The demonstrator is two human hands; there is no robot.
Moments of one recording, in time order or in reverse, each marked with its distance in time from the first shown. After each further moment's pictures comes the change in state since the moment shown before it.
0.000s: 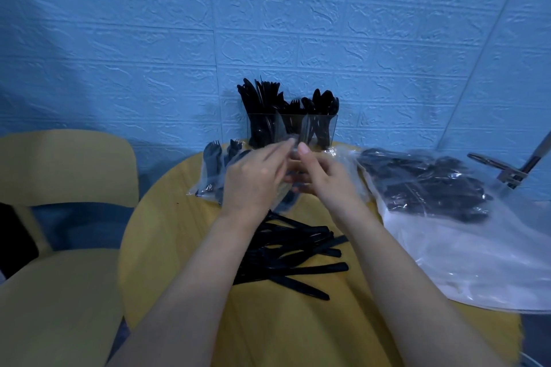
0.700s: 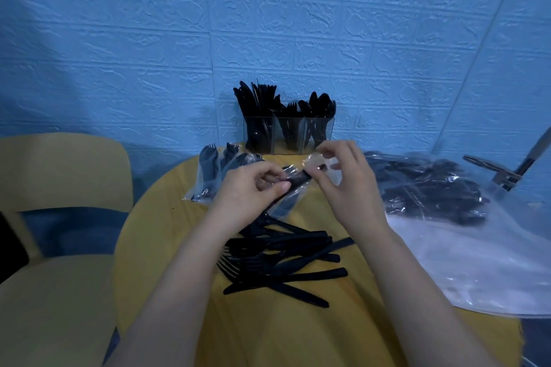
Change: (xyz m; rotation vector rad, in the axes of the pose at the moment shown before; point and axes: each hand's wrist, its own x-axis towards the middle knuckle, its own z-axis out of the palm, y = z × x) left_hand 0.003 0.002 -0.029 -0.554 -0.482 -0.609; right_hand -0.002 0.013 -0.030 -0.706 0.276 -0.579
